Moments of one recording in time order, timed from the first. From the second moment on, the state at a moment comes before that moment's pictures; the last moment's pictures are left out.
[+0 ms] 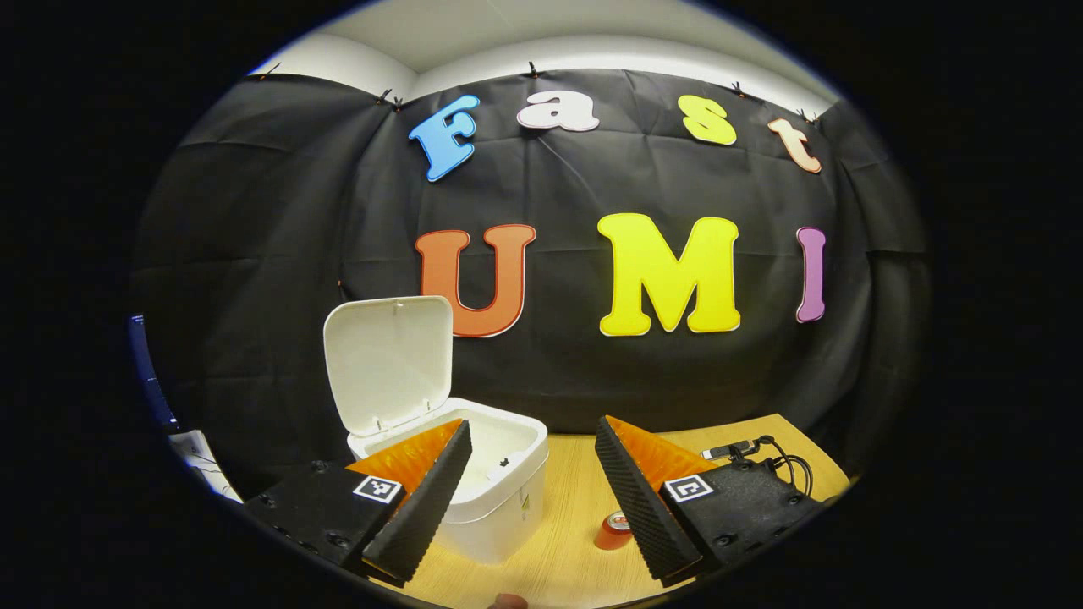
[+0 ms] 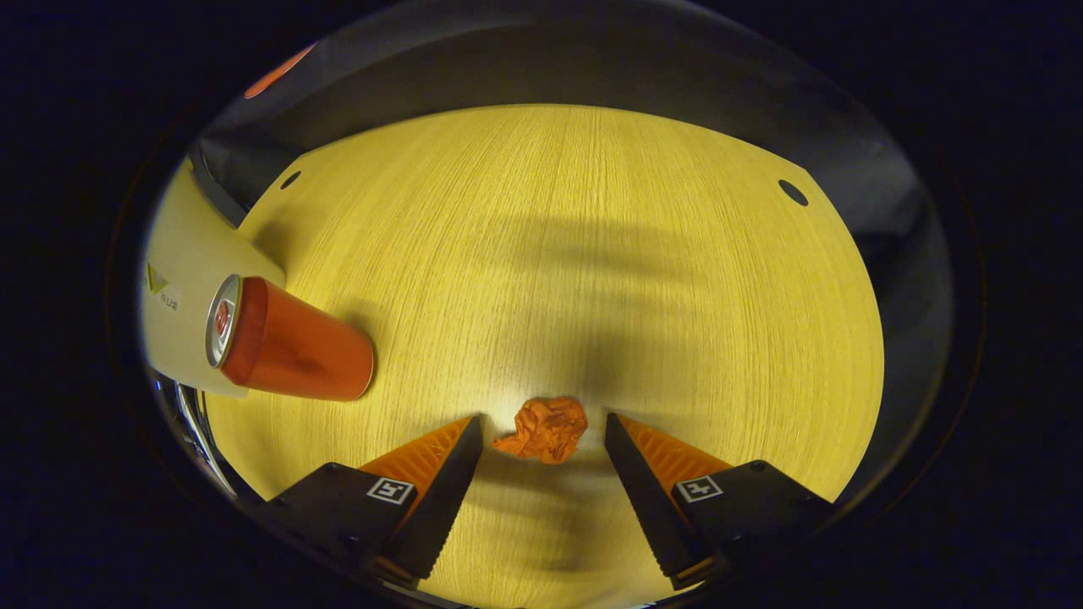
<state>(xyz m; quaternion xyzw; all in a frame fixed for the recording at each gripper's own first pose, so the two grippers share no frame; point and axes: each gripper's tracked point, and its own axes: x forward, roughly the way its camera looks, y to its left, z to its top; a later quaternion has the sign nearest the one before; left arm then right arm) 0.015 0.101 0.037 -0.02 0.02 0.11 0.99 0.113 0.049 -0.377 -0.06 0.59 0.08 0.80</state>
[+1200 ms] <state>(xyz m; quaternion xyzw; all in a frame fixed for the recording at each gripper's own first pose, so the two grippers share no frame) -0.004 0.112 0.025 -0.01 0.03 0.11 0.99 0.158 0.101 -0.104 -0.02 0.26 0.16 0.95</state>
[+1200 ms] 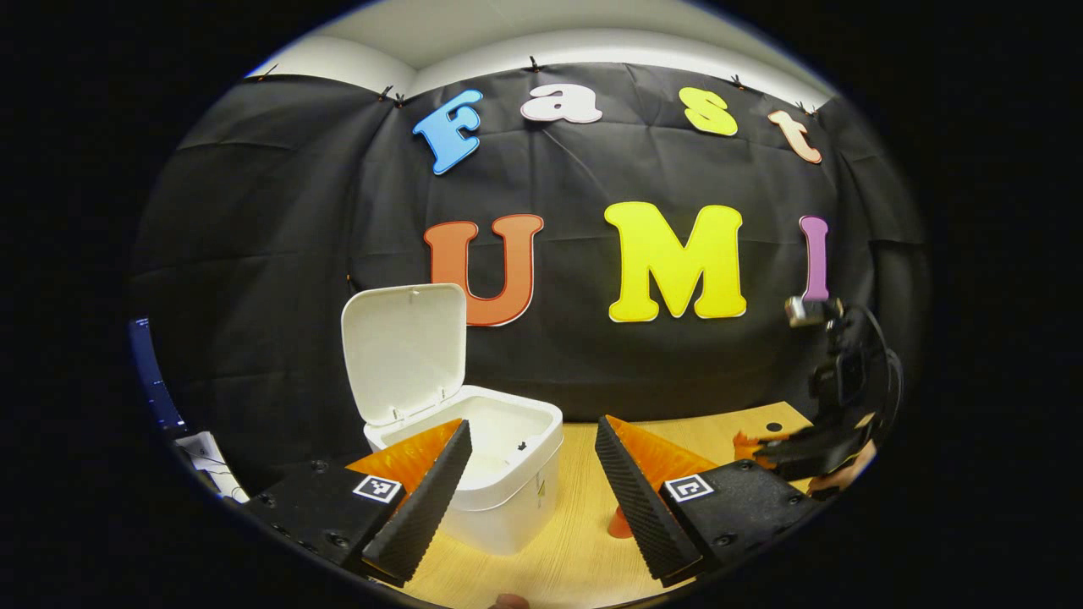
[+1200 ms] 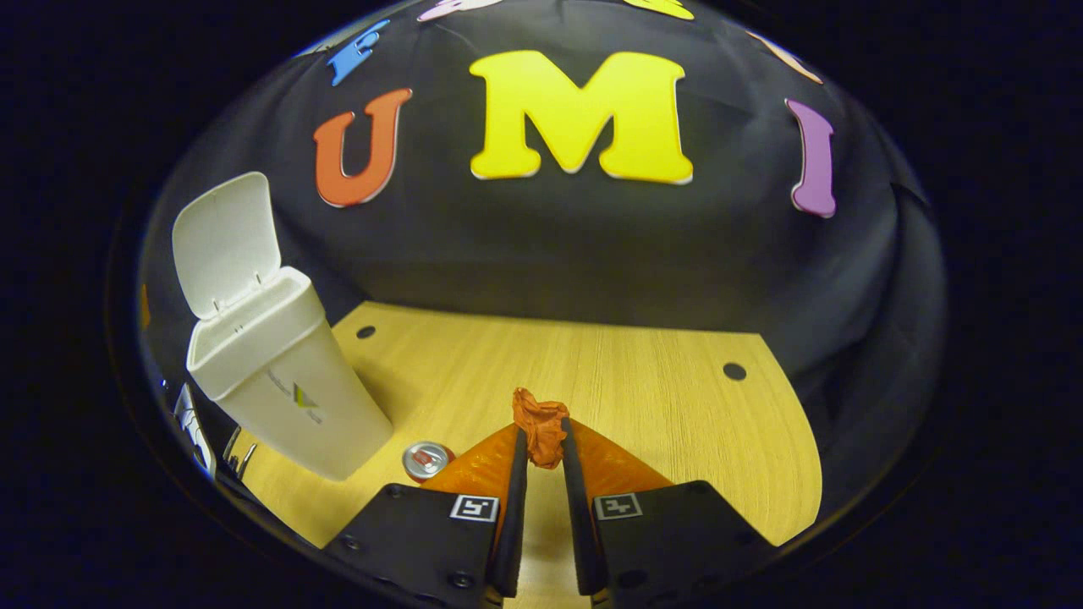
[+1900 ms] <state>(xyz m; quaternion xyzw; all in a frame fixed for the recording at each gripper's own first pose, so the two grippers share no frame) -0.037 0.144 0.027 -0.03 0.03 0.13 0.99 0.135 0.296 -0.018 0.01 0.19 0.32 0.93</state>
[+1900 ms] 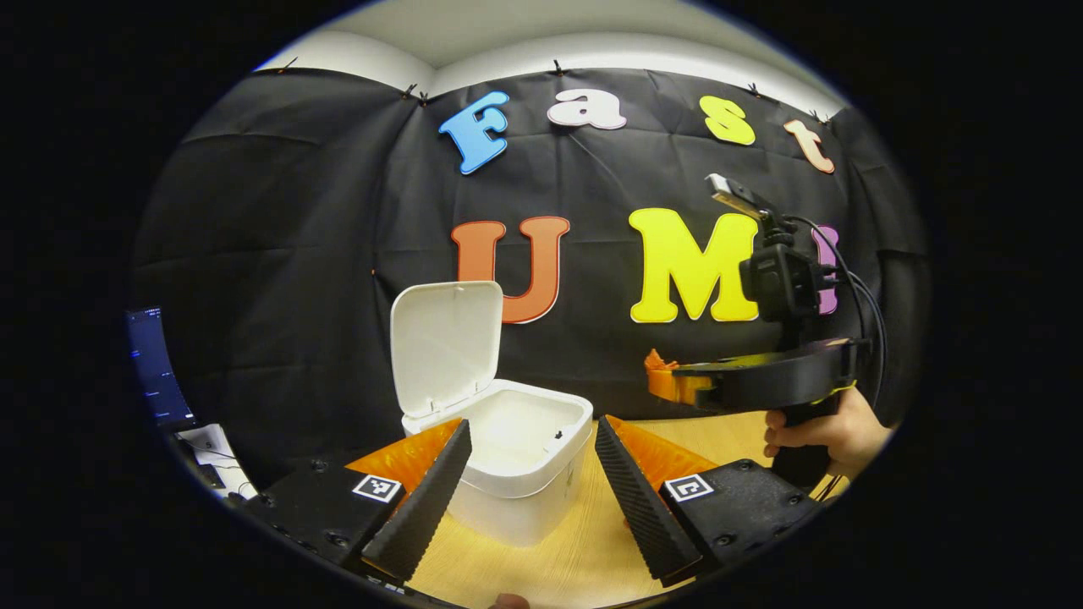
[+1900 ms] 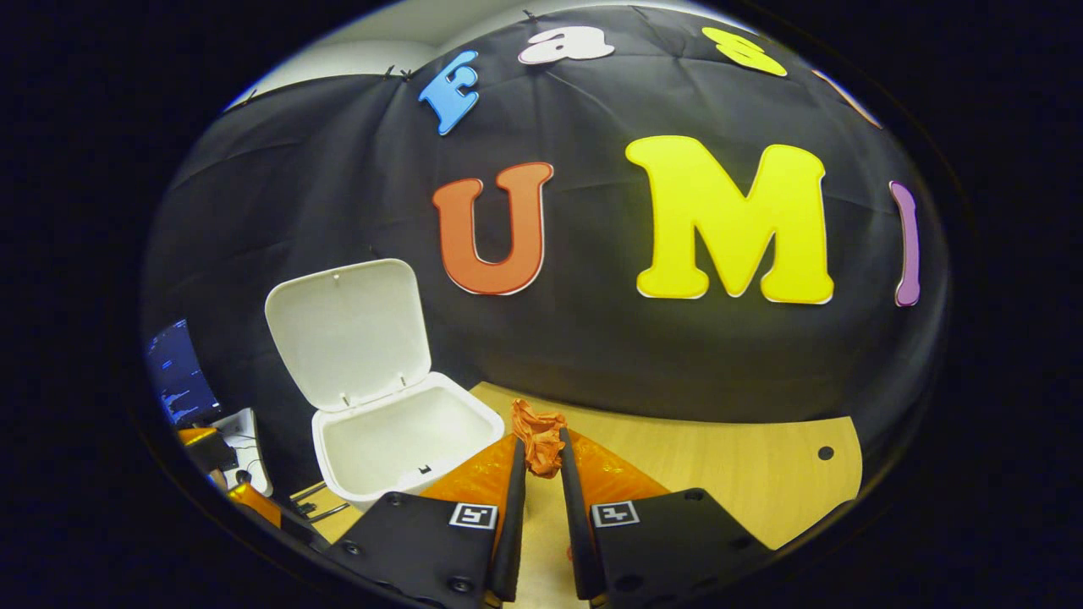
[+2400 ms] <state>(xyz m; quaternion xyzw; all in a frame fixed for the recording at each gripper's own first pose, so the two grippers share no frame) -0.055 0.155 0.029 -0.04 0.03 0.16 0.99 0.122 0.389 -0.029 -0.03 0.19 0.39 0.90</state>
